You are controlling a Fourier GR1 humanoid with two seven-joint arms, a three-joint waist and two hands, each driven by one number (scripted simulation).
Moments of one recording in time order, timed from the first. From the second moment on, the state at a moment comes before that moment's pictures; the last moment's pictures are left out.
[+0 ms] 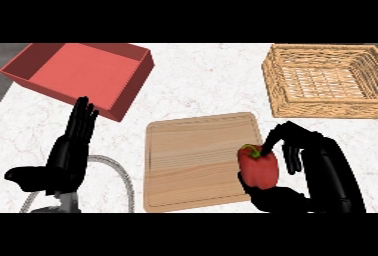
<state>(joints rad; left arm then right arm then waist) 0.00 0.15 -0.09 -1.69 0.10 0.21 0.00 -0.14 -0.31 0.40 -2.13 0.67 -0.09 0.62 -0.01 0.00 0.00</state>
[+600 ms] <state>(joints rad) -0.01 0.14 -0.07 -1.69 0.10 0.18 0.01 -0.18 -0.43 0.10 -2.05 0.65 0.06 0.60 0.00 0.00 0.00</state>
